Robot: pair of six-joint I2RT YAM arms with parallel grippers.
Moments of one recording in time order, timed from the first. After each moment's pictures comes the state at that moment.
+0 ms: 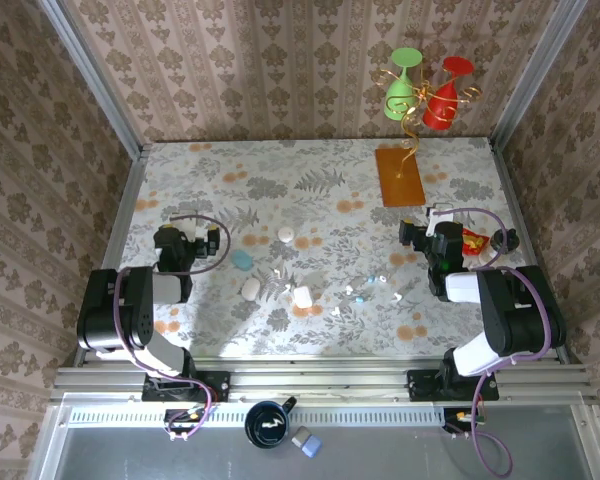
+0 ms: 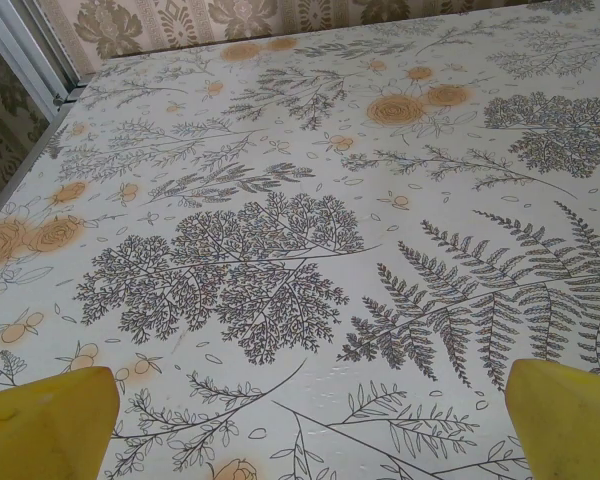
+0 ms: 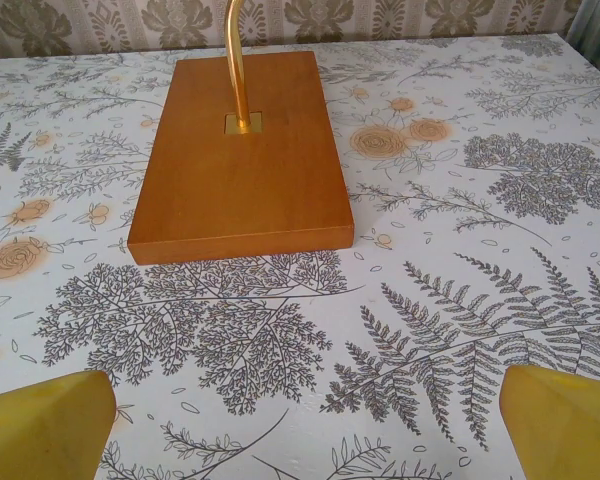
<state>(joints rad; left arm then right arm) 0.00 1.56 0.39 0.80 0.05 0.12 0.03 1.52 0.40 0.74 0.14 0.05</state>
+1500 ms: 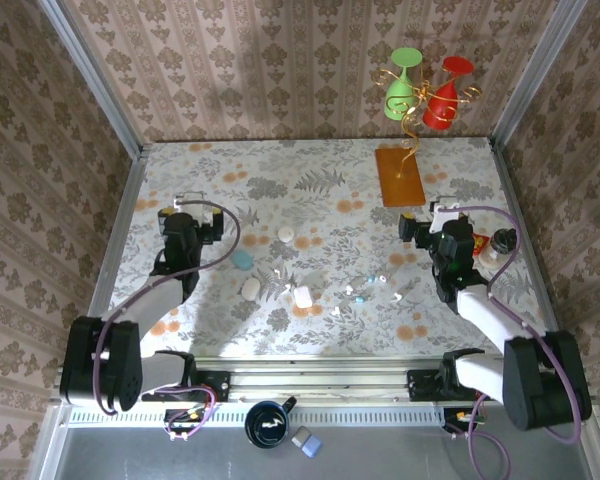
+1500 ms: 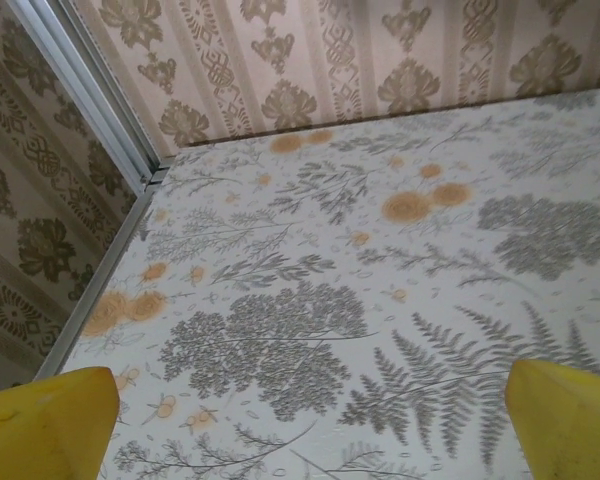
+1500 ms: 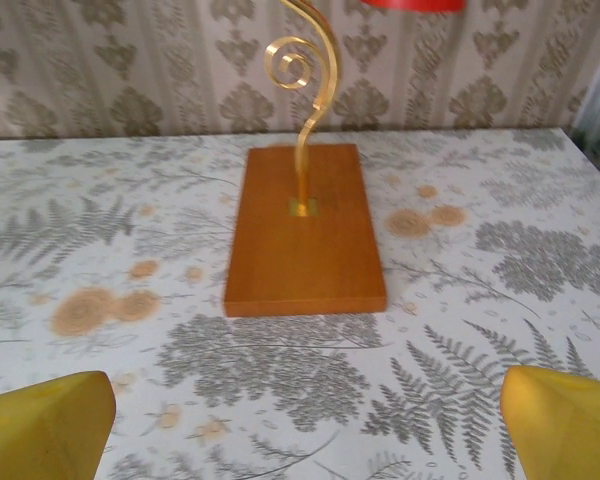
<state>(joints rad) -0.22 1.21 0.53 0.37 -0.27 0.09 0.11 1.11 0.42 0.40 0.12 0.05</state>
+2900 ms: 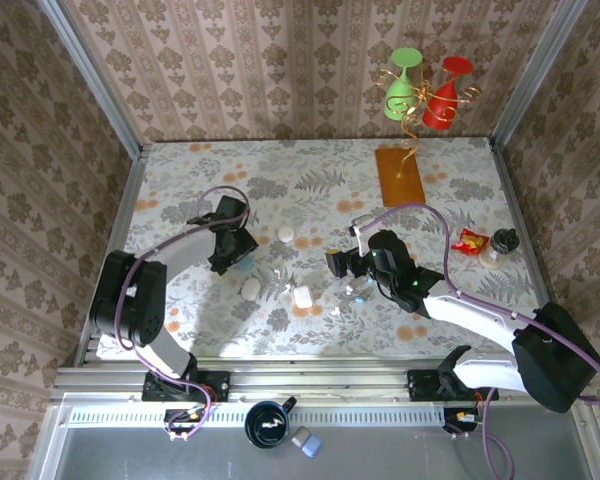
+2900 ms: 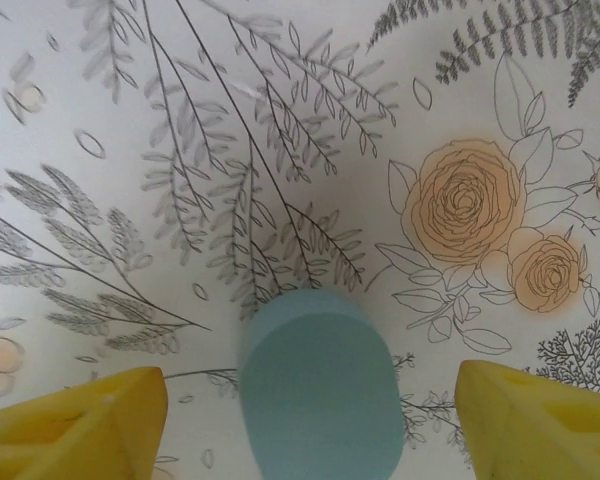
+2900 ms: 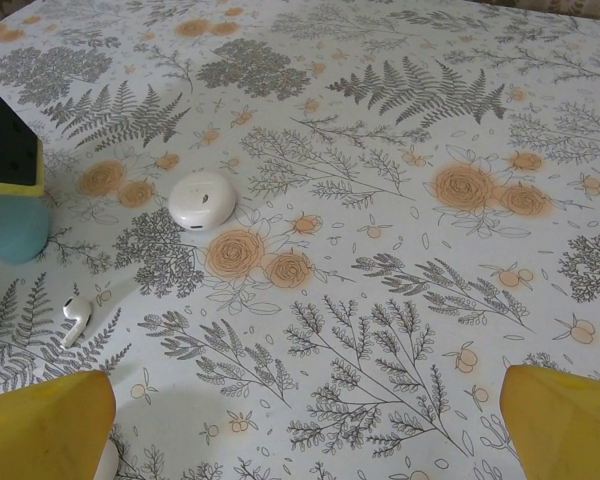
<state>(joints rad) -0.40 1.63 0.96 -0.56 -0.07 -0.99 0.65 1.23 0.58 0.15 0.16 0.16</state>
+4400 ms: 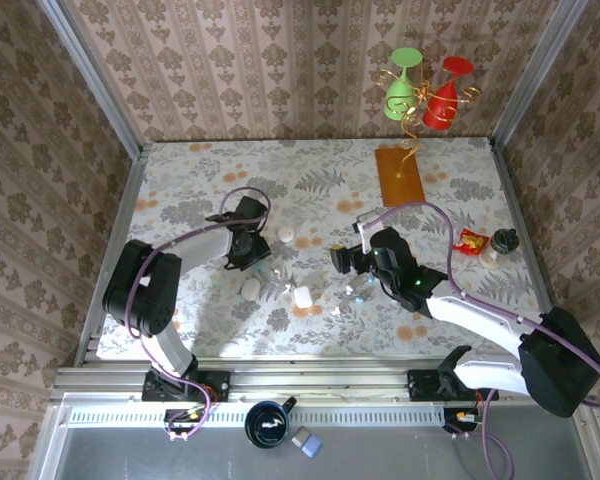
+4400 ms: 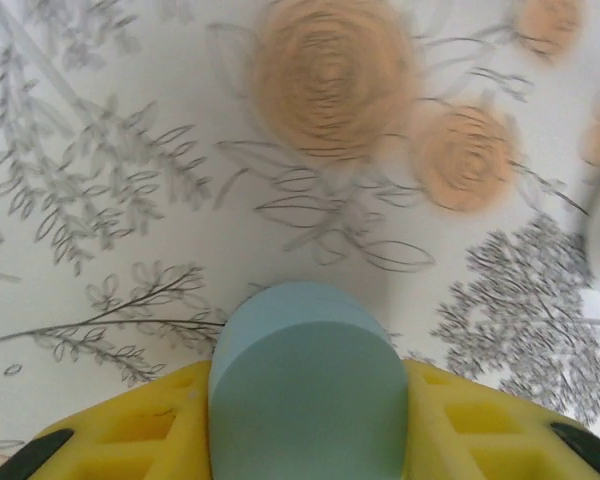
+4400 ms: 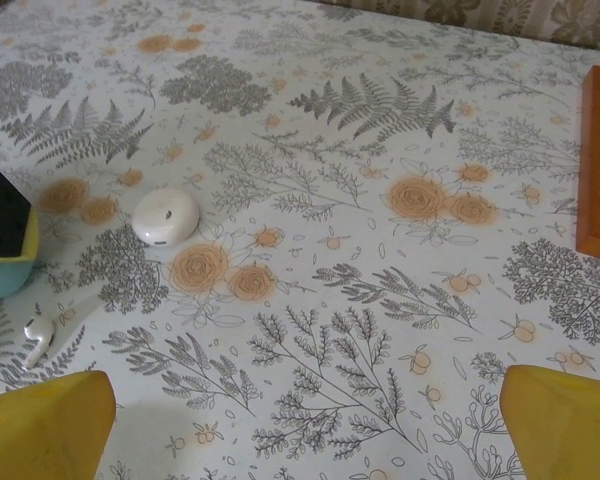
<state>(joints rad) -0.50 1.70 1.03 -0.56 -0.03 -0.90 0.64 1.19 0.60 0.10 0.23 0.16</state>
